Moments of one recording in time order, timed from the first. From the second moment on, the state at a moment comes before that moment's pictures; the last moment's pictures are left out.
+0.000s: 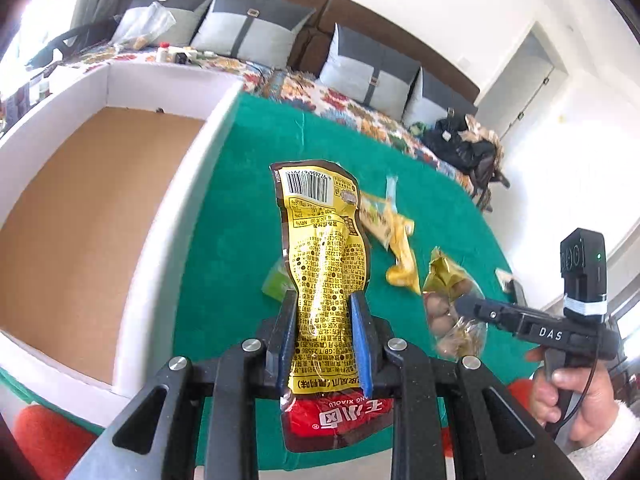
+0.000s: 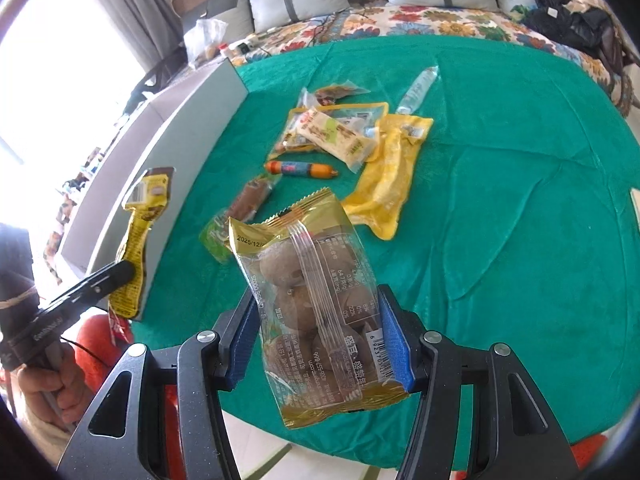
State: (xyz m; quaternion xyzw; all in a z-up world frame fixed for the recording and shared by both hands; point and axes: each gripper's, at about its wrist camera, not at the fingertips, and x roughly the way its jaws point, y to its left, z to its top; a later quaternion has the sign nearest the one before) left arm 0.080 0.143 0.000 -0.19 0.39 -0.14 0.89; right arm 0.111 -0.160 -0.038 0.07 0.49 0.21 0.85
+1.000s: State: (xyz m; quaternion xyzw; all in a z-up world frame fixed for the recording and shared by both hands) left arm 0.064 0.155 -0.012 -0.09 0.40 -0.05 0.91; right arm 0.092 -0.137 -0.082 -0.04 0.41 0.15 0.90
